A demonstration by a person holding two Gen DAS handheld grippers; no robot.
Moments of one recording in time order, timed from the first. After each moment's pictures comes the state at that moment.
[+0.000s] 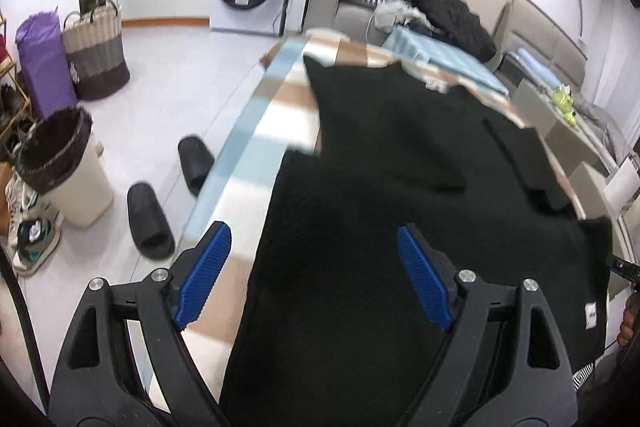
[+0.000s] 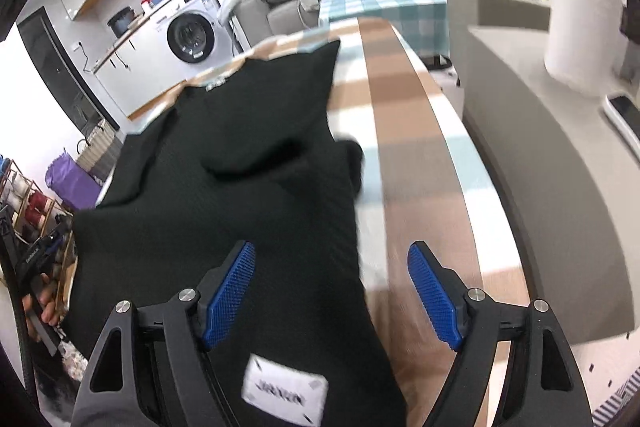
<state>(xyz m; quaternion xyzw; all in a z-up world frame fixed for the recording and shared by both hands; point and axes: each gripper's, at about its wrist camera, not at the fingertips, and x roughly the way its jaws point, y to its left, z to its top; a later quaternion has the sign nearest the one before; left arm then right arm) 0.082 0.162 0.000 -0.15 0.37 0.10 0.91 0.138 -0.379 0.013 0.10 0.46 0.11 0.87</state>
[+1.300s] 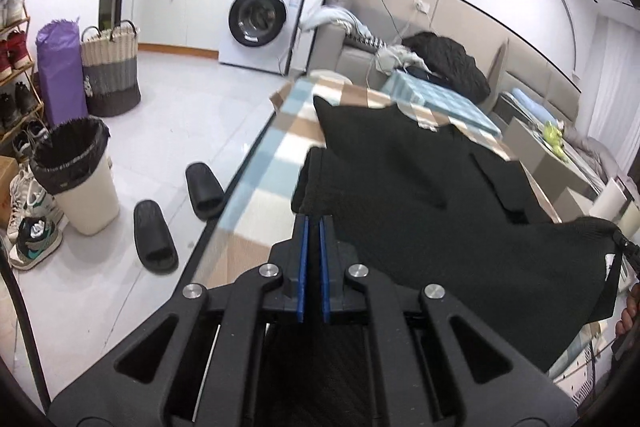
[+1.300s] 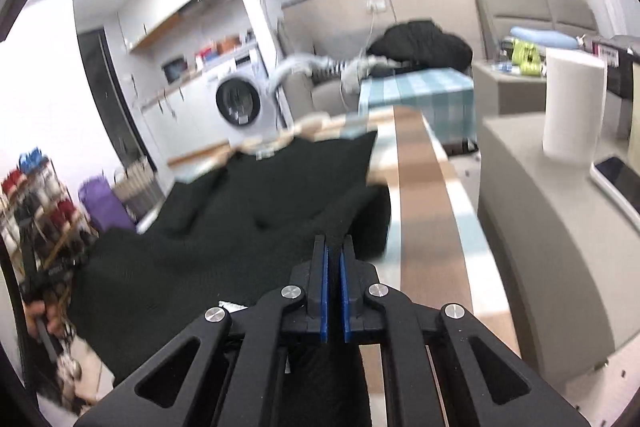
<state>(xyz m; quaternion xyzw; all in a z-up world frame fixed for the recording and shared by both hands) 0.014 0.160 0.031 -0.16 0.28 0.13 0.94 0.099 -0.392 0.062 0.11 0.27 0.15 0.94</state>
